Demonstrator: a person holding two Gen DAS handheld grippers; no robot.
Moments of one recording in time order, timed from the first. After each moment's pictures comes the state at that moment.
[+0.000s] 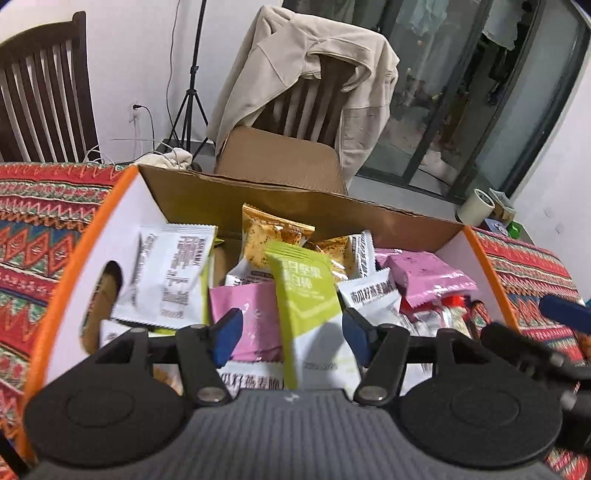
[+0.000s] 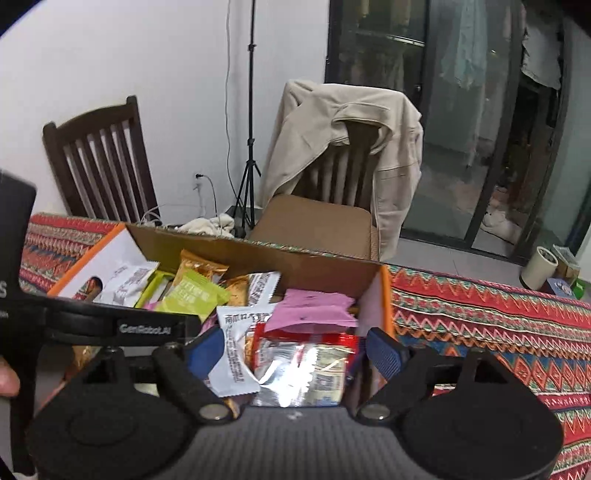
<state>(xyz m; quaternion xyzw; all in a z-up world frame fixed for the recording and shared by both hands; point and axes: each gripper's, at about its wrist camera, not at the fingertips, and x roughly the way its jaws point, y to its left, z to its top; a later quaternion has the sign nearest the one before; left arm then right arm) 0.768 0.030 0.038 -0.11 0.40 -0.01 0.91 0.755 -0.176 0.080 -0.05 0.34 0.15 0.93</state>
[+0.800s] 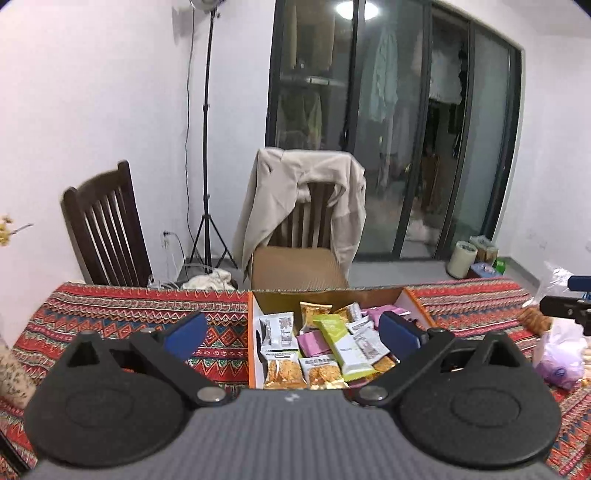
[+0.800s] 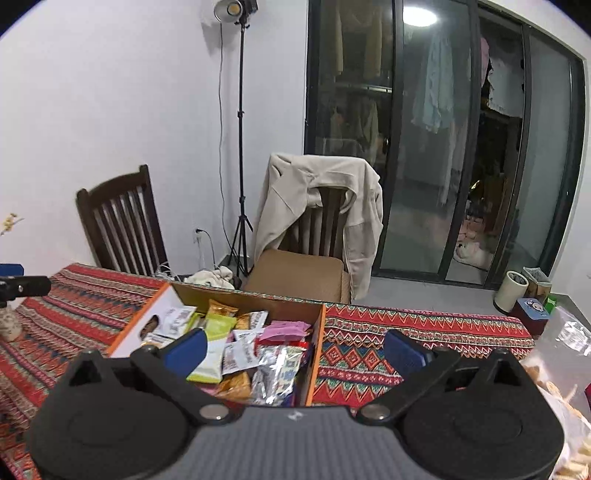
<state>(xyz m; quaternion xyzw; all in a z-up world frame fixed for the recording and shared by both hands) 0.510 0.079 0.231 -0.03 0.23 -0.01 0.97 0.573 -0.255 0.230 -0.03 0.26 0.14 0.95</state>
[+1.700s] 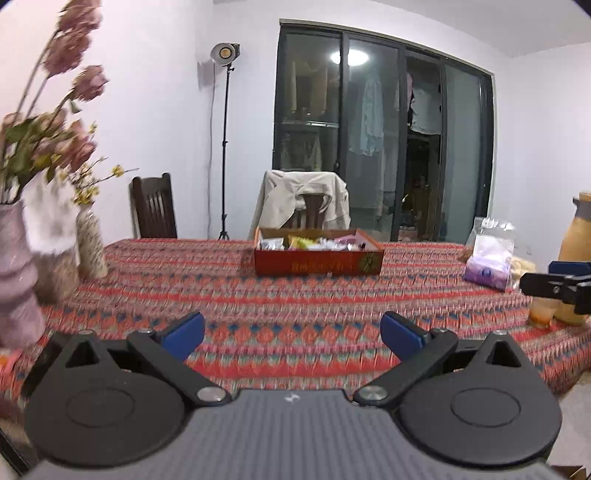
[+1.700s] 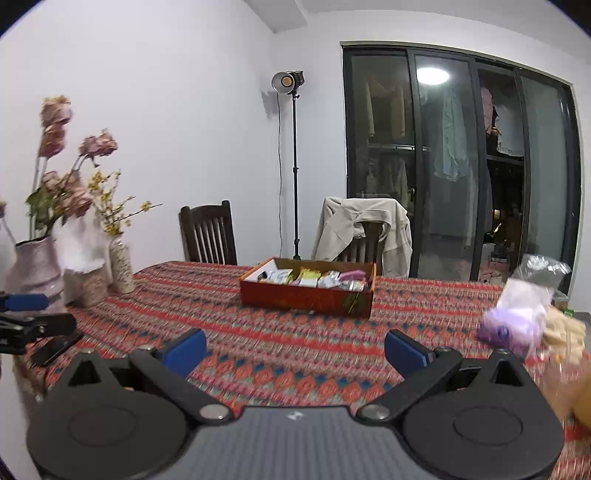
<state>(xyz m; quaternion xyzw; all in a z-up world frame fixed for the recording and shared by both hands) 0.096 0.019 0.110 -0.01 0.15 0.01 0.99 0.163 -0.293 0.126 0.00 0.15 0.20 0.97</state>
